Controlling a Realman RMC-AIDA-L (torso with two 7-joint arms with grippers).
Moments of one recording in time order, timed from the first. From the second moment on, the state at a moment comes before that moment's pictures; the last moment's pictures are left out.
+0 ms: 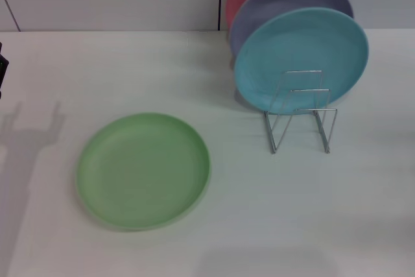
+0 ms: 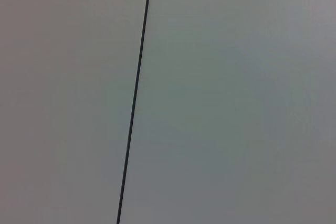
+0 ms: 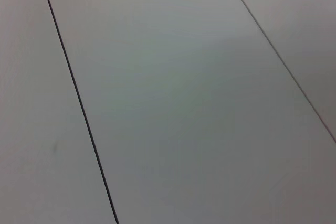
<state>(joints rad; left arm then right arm) -0.28 -2.07 -1.03 -0.30 2.43 1.41 -0.17 0.37 2.05 1.44 0.03 -2.38 -1.56 0.49</state>
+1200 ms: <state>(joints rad) -0.32 -2.06 -1.03 -0.31 2.44 1.30 -0.21 0.40 2.05 1.44 0.03 -2.38 -1.49 0.48</state>
